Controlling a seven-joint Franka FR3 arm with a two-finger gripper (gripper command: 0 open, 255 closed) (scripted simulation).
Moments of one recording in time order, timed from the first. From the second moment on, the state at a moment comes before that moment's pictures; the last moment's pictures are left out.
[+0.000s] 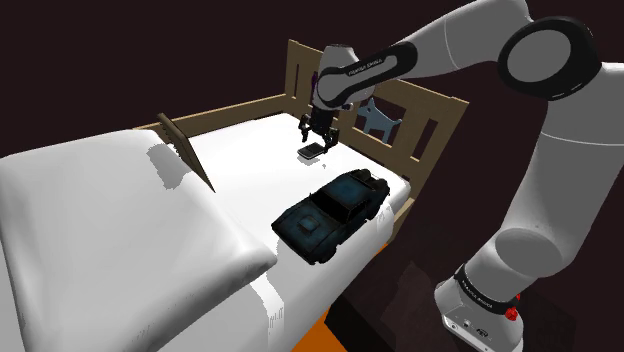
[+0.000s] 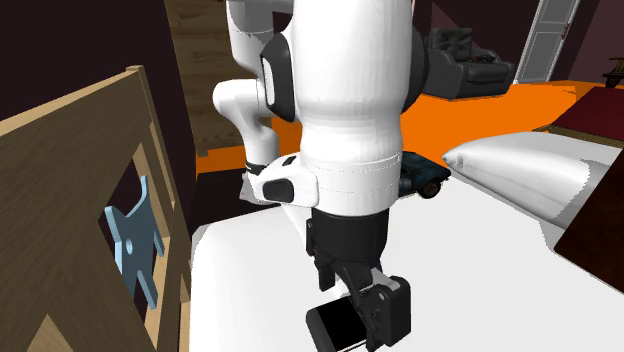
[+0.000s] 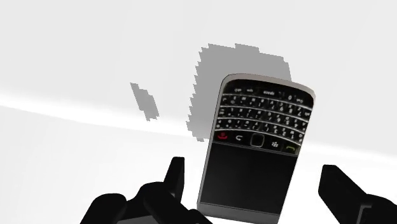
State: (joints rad) arm -0.11 0.30 0.15 -1.91 -0.01 2.26 1.37
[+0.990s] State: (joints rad) arm -0.11 0.32 0.15 -1.92 -0.01 2.29 1.37
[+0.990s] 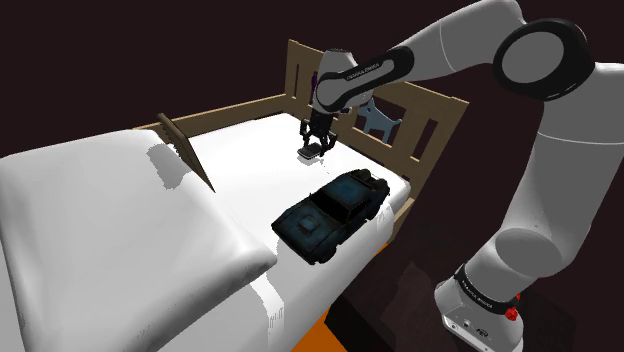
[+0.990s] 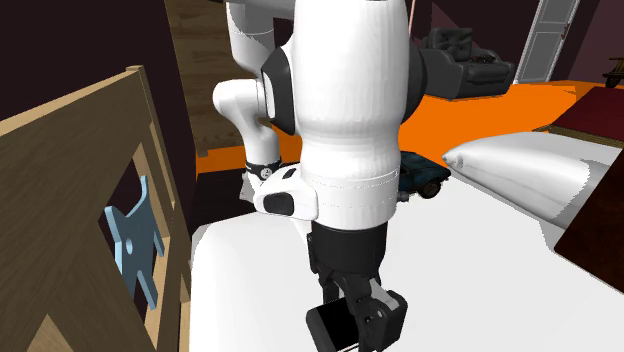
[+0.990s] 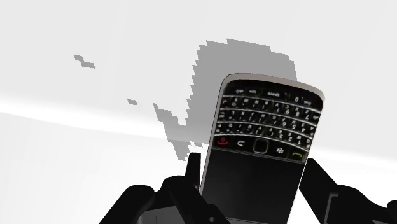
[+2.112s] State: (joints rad) arm -0.11 0.26 0.15 -1.86 0.00 2.16 1.37
